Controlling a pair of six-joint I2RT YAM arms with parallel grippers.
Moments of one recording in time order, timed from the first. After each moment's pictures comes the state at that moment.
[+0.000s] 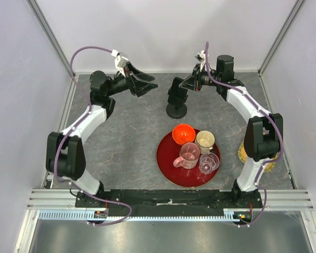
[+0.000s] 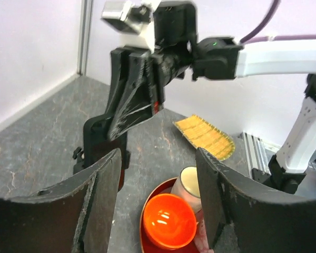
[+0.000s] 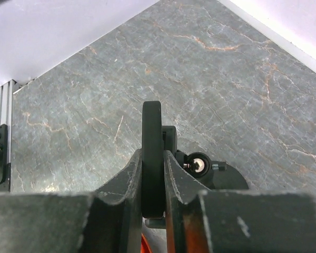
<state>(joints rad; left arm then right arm) -0.23 1.65 1.21 0.77 1.04 -0.56 0.19 1.86 1.54 -0.03 -1.00 0.01</state>
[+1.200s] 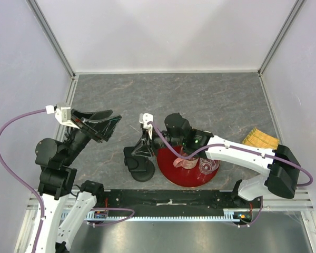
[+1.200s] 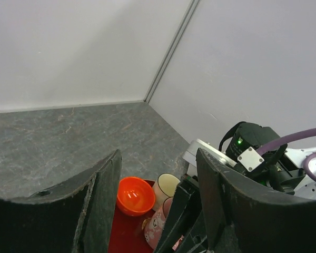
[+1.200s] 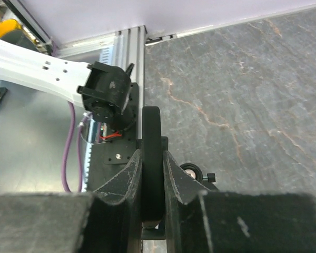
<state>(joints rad) -0.24 0.48 0.89 -0.12 0.41 -0.56 1.05 1.43 1.11 0.09 -0.53 0.09</state>
